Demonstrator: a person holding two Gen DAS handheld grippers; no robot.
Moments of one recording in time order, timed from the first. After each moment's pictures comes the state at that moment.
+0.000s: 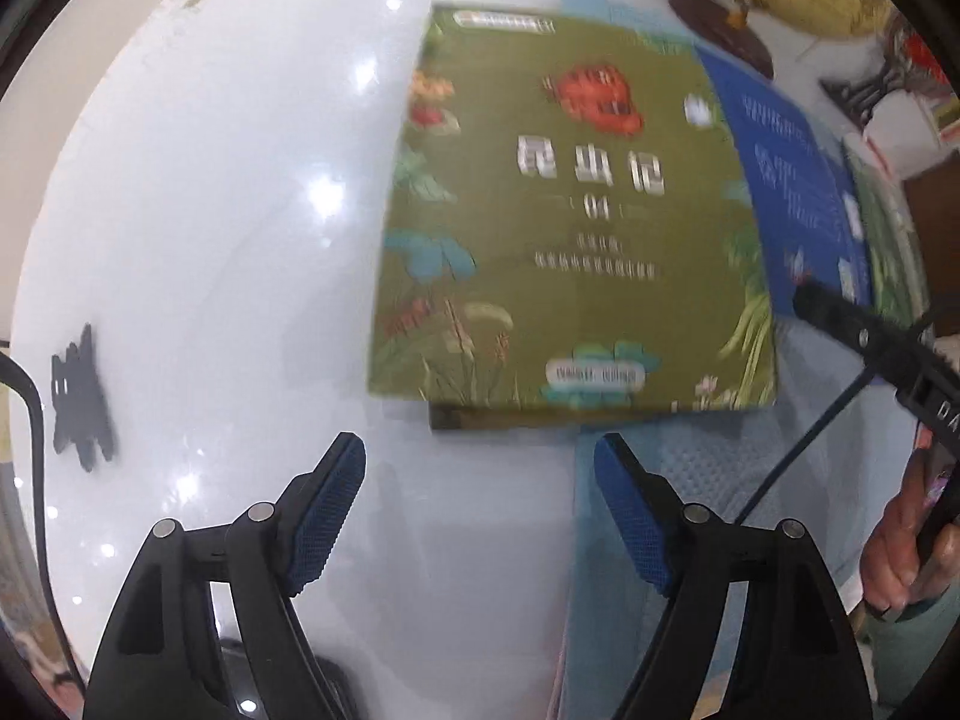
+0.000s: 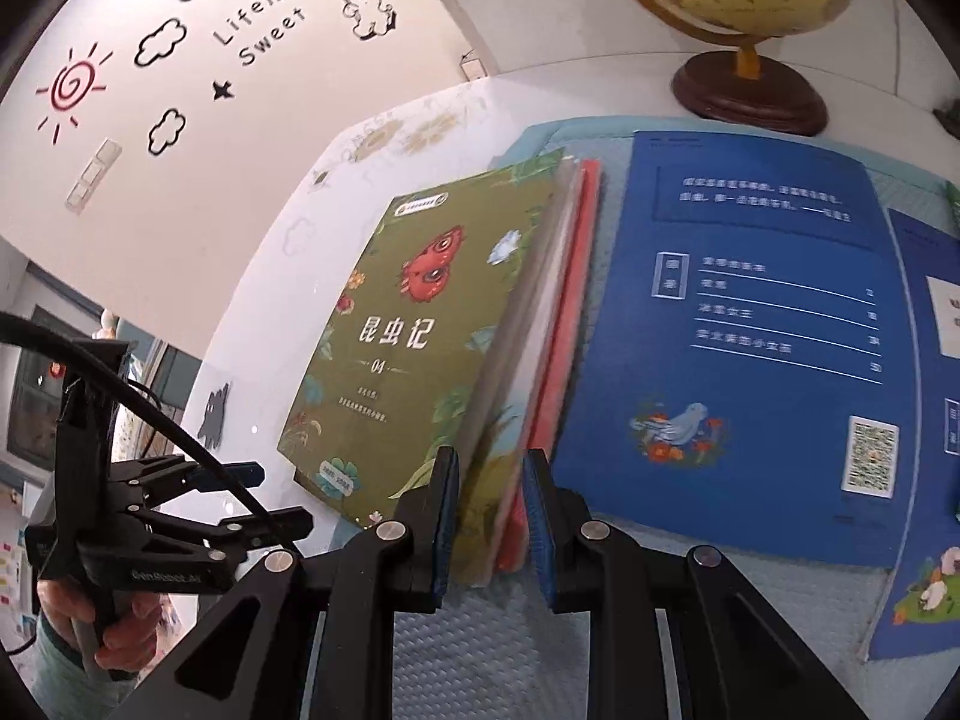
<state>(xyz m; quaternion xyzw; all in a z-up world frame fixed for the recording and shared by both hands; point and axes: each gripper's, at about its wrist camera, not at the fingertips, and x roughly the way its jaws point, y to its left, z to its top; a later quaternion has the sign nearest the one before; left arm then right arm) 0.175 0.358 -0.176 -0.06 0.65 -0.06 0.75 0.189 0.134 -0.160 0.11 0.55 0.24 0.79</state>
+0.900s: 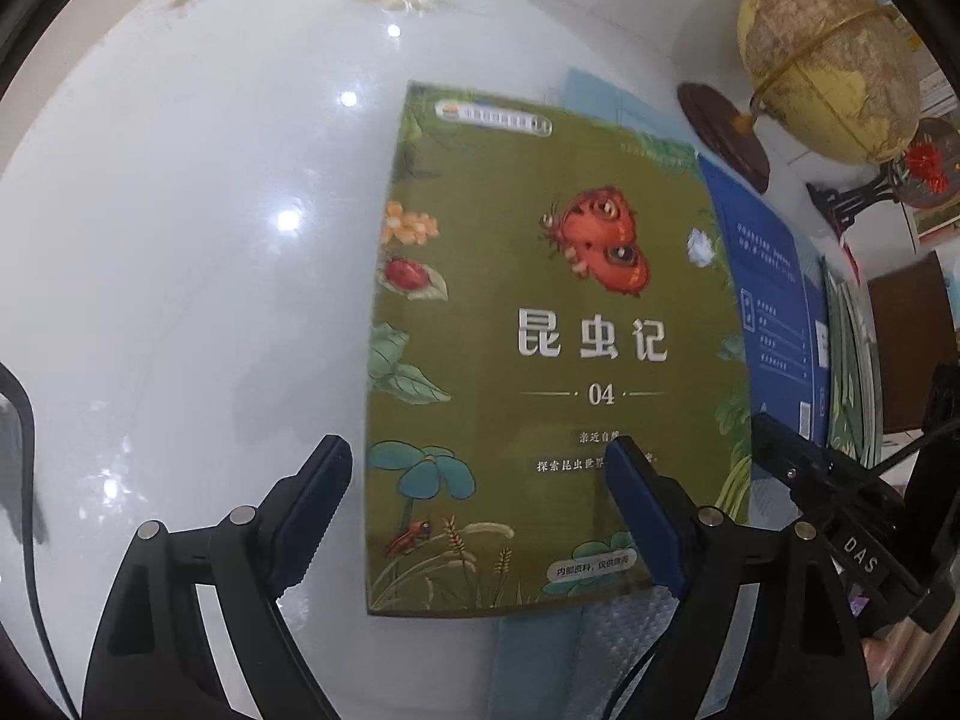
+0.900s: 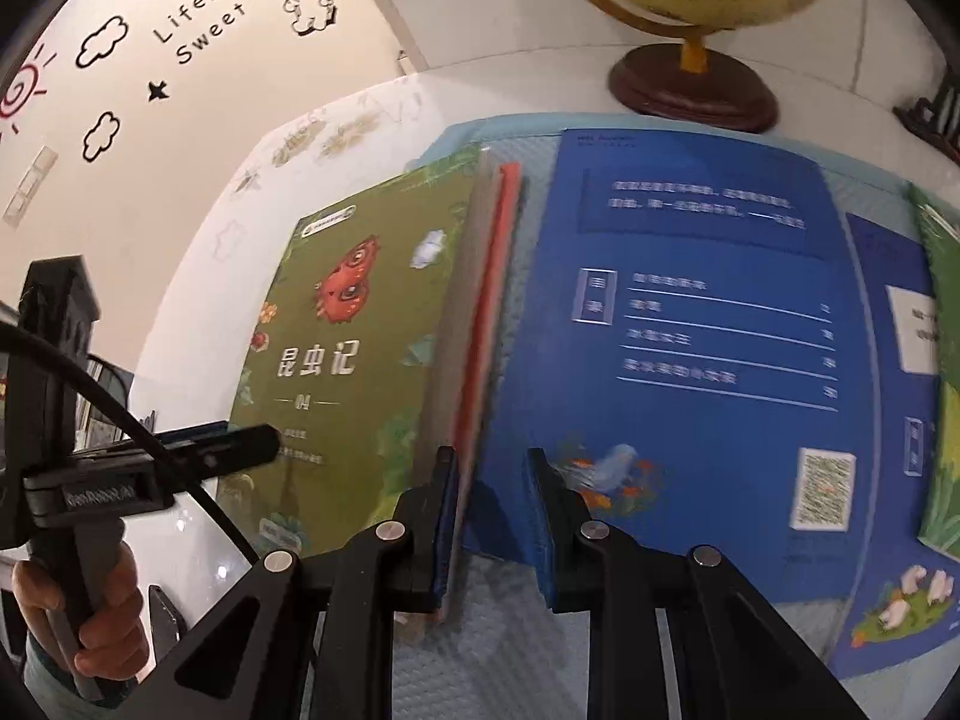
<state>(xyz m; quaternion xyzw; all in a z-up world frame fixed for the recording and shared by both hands) 0.223 0.350 -0.177 -0.15 0.61 -0.07 0.78 0.210 0.126 -0.172 0.08 0.57 0.16 0.80</state>
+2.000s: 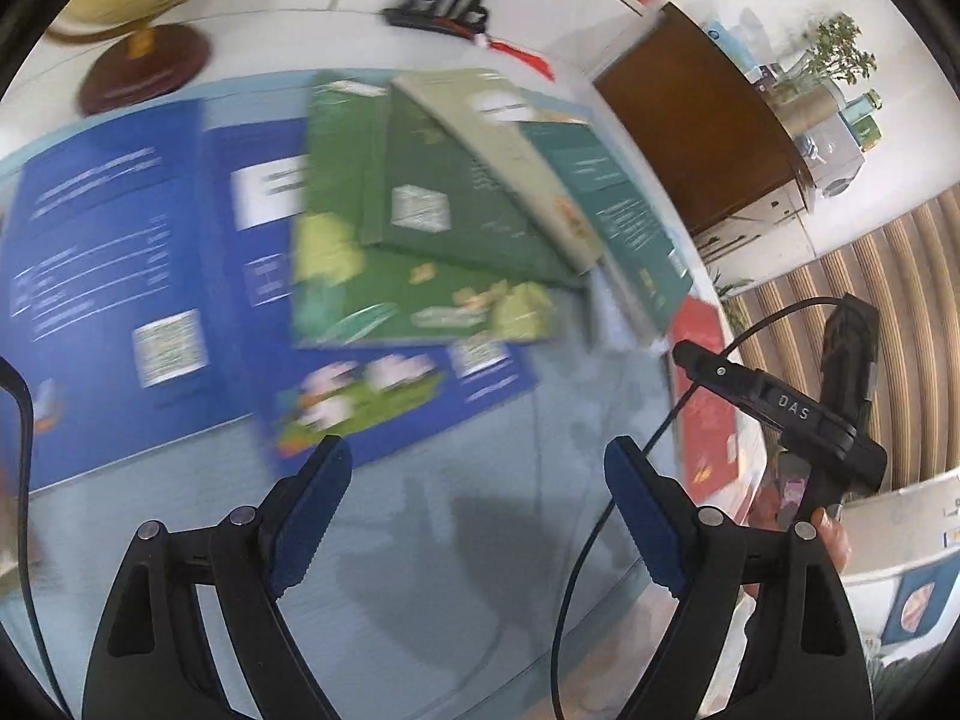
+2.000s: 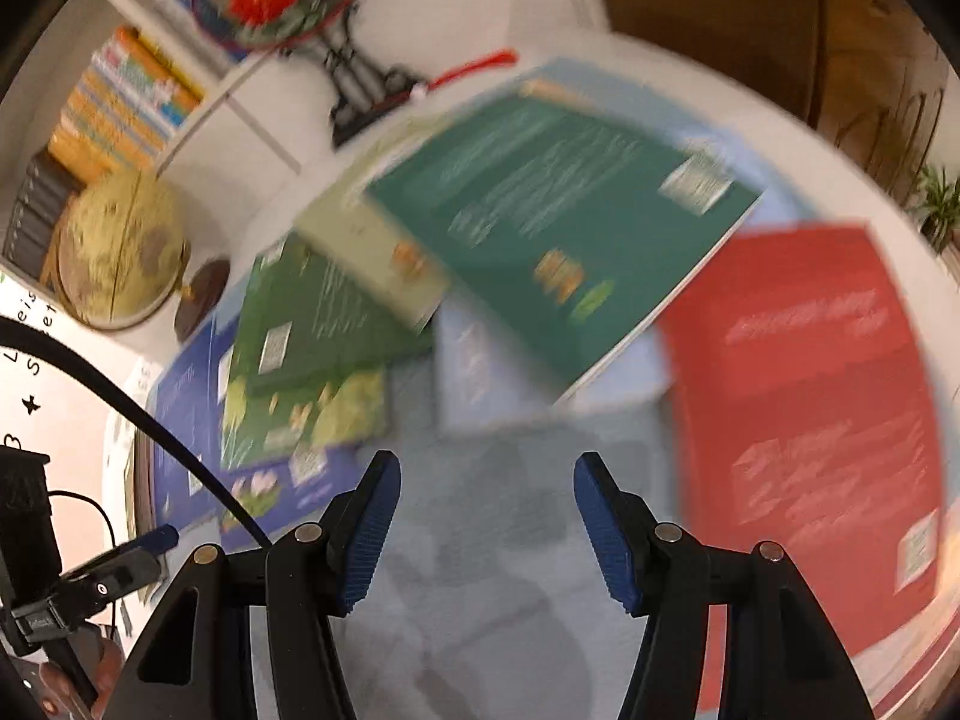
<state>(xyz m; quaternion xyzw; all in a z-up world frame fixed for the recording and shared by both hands) 0.170 -0.021 -0.126 -0.06 0.58 -0.35 0.73 0.039 -0.279 -0.125 0.27 0.49 -0.11 0.82</state>
